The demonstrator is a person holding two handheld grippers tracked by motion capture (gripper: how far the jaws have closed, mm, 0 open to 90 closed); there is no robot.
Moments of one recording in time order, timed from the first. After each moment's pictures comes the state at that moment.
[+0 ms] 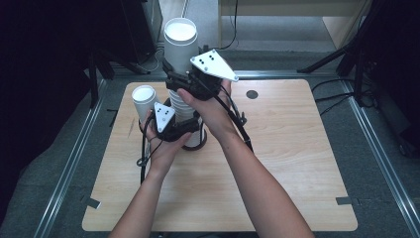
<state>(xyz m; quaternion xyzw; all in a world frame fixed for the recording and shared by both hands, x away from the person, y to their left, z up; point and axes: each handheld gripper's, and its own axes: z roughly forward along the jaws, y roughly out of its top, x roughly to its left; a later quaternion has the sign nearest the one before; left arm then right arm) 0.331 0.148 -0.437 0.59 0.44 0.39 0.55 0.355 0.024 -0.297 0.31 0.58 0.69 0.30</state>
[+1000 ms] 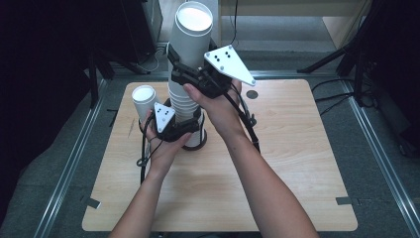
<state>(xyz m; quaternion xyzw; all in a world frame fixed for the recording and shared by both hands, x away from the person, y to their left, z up) 0.332 0.148 -0.438 0.59 0.44 0.39 0.55 0.337 0.004 -0.272 0.30 0.52 0.74 0.32</state>
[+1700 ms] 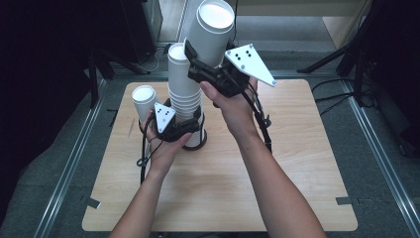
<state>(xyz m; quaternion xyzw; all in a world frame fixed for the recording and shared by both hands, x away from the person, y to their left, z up) 0.331 0.148 -0.438 0.59 0.44 0.39 0.55 0.336 -0.026 -0.269 0.32 0.50 0.74 0.33</state>
